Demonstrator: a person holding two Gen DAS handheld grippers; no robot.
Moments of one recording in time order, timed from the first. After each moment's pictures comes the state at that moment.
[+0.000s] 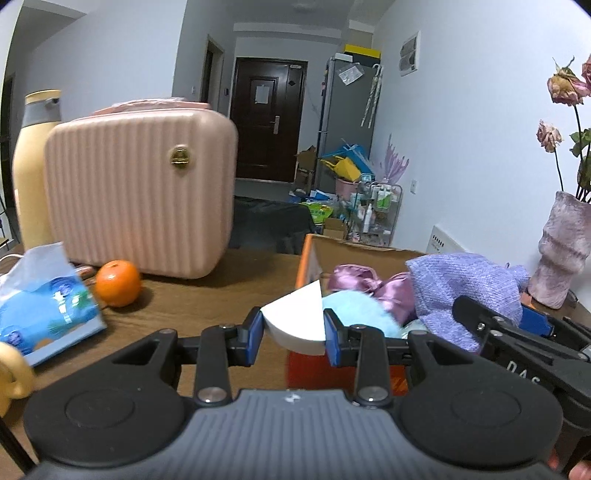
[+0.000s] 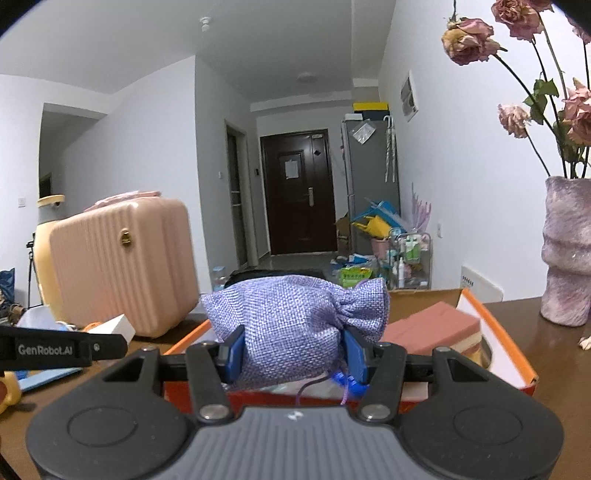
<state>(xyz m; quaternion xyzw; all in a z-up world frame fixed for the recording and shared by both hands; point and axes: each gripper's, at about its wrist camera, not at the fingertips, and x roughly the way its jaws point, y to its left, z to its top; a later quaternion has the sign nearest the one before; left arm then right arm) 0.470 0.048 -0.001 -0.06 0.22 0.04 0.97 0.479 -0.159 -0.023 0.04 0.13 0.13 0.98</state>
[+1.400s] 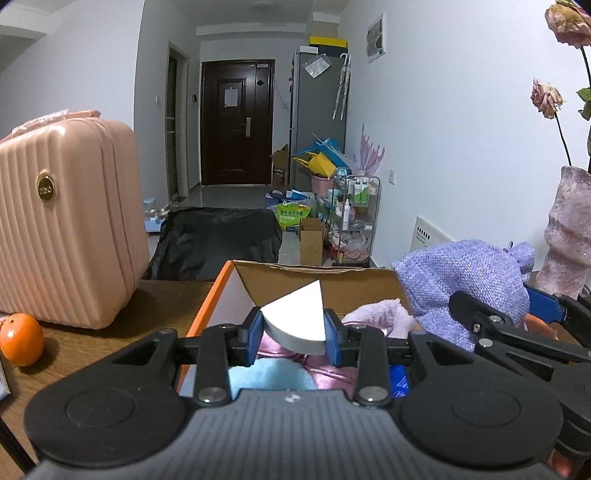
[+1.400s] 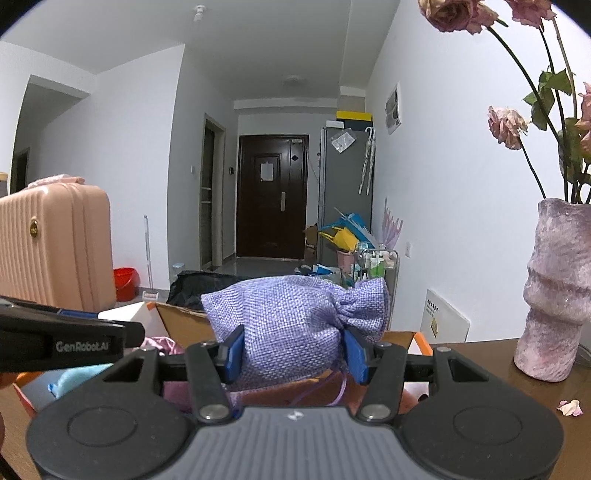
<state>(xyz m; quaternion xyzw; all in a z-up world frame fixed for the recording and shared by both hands) 0.586 -0.020 -0.020 -0.02 0.22 0.02 0.97 0.572 -0.192 -0.038 -0.02 0.12 0.08 0.99</state>
